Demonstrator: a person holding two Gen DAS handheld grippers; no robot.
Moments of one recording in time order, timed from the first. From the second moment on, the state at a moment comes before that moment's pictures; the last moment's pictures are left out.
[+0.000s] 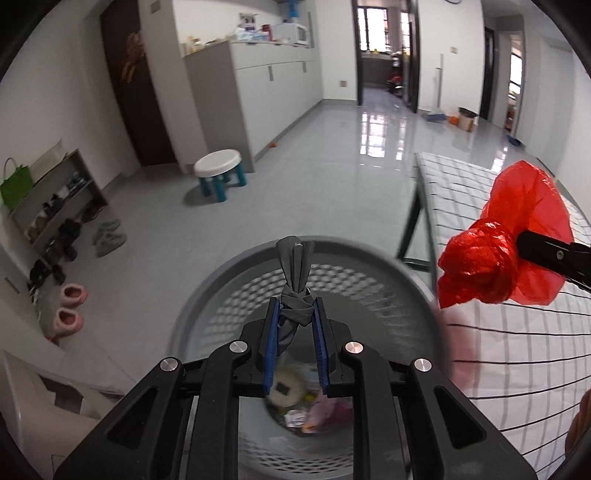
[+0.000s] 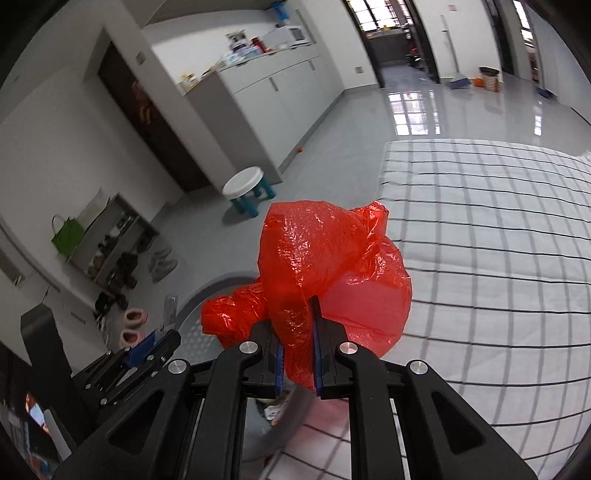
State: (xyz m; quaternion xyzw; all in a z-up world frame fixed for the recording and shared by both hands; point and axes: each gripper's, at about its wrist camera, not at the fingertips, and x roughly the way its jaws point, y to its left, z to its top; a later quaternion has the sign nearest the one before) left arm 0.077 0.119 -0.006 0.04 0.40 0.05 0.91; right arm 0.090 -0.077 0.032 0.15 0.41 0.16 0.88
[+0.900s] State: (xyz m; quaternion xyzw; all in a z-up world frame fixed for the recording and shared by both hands) left arm 0.065 0.188 -0.030 0.00 0.43 0.09 0.90; right arm 0.096 0.020 -0.006 0.08 0.47 0.22 0.85
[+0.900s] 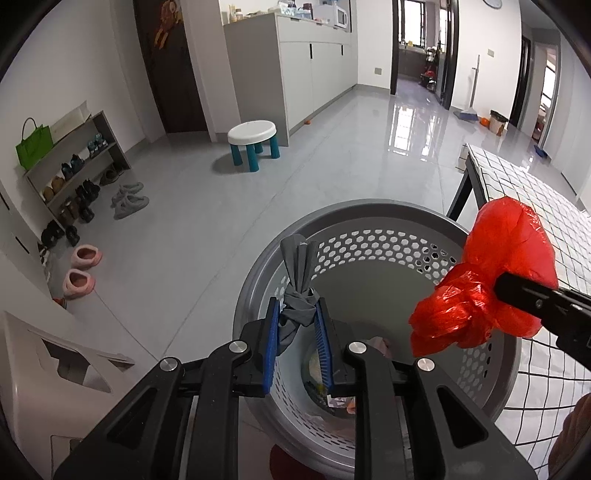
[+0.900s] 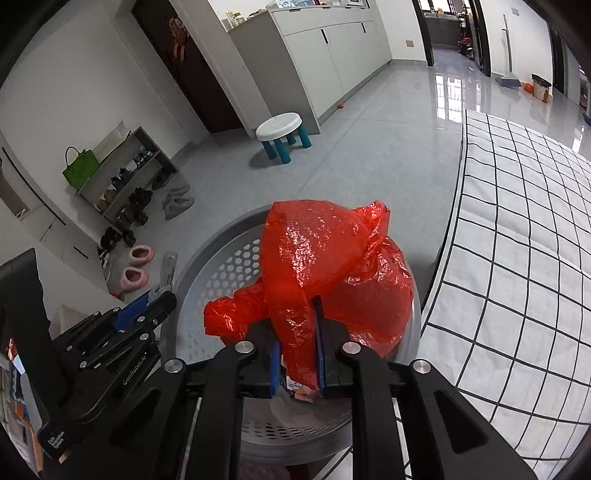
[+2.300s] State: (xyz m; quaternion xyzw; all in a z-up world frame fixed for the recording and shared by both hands) left arm 0.052 0.189 -0.007 -0.01 0.39 0.10 0.92; right arm 0.079 0.004 -0.002 0.08 0.45 0.20 0.87
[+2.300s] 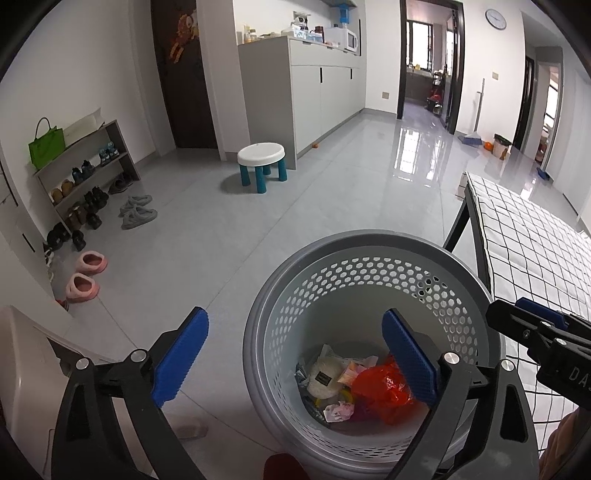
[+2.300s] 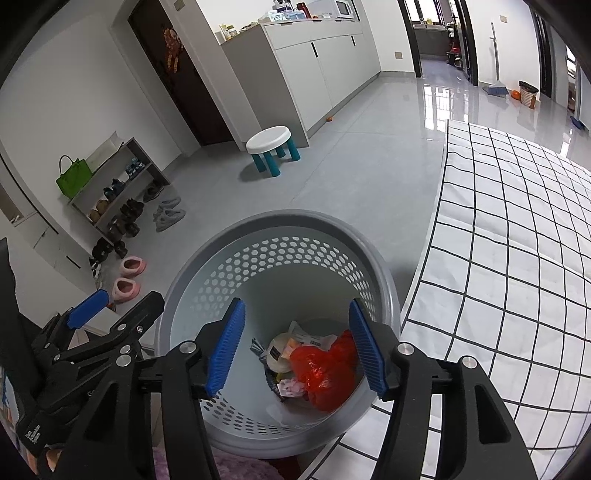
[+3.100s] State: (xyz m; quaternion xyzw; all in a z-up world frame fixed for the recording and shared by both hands) left arm 0.051 0.191 -0.007 -0.01 0.39 0.11 0.92; right arm 0.081 0.003 -0.001 0.08 0.45 0.20 0.87
